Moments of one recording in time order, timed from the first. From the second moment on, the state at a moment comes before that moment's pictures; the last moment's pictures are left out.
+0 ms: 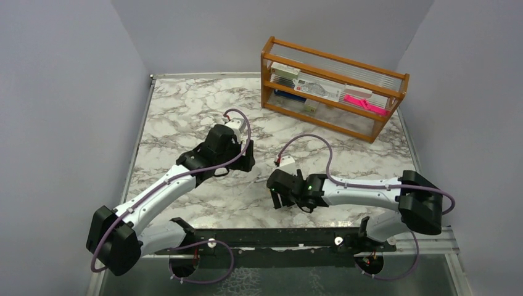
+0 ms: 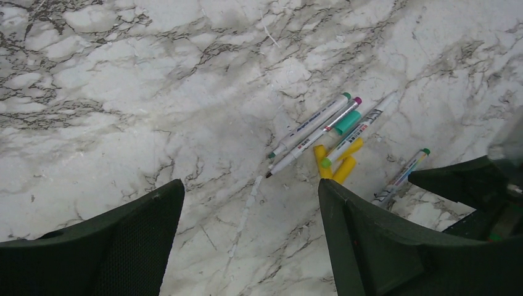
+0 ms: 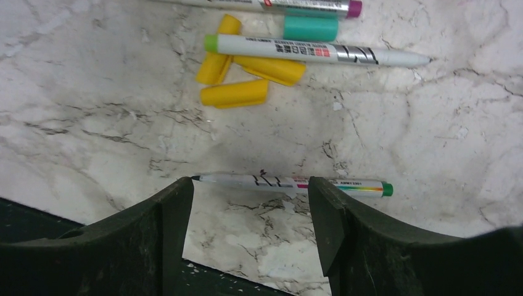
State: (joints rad) left arm -0.62 1.13 0.82 -0.41 0.02 -0.35; right arm 1.18 1.43 0.83 -0.46 0.39 0.74
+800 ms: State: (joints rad) left arm -0.62 0.97 0.75 -0.41 0.02 -0.38; right arm 1.22 1.46 0.85 -0.56 0.49 0.74
